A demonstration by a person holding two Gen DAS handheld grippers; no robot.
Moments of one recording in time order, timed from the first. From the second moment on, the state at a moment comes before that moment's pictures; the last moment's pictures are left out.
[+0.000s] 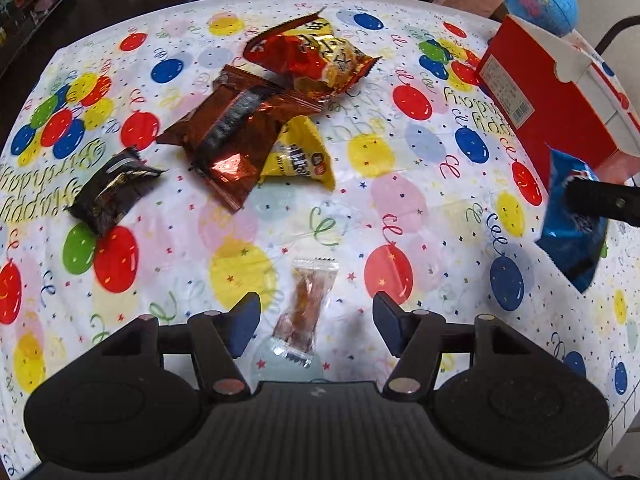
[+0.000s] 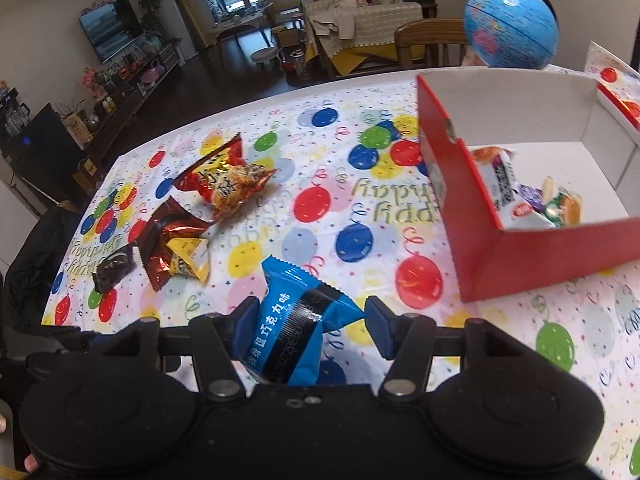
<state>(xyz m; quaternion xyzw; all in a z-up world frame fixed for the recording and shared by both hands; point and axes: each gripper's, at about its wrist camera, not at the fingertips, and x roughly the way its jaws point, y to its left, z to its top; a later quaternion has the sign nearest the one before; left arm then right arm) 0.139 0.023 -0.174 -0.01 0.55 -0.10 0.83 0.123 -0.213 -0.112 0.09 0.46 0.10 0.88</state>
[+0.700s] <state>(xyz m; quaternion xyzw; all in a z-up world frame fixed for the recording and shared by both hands) 0.133 0.005 -0.167 0.00 0.53 -0.05 0.85 0.108 -0.245 -0.106 0.09 0.46 0.10 0.88</state>
